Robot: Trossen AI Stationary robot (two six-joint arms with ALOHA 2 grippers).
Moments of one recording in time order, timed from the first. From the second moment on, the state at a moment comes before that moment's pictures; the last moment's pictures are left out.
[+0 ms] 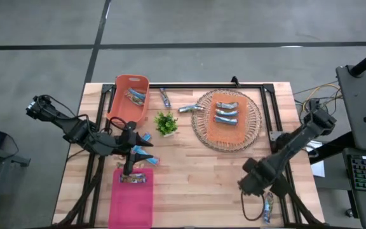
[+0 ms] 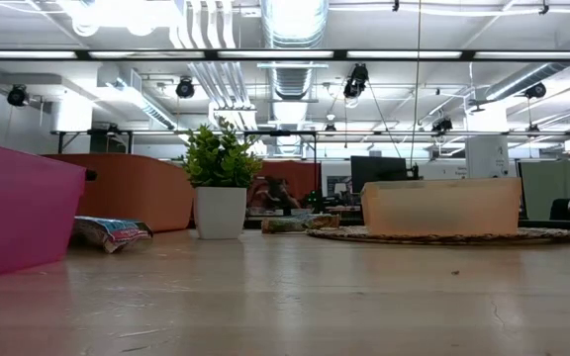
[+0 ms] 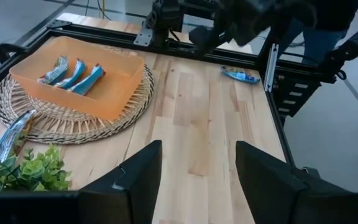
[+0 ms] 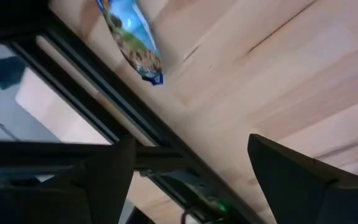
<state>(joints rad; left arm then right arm) -0.50 0.99 1.06 -0.53 -0.44 -0.42 0.70 1.54 1.15 -1.37 -0.34 -0.09</state>
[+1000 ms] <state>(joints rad) -0.50 0.99 1.06 -0.53 -0.44 -0.45 1.01 1.88 1.11 -1.00 -0.39 0.23</state>
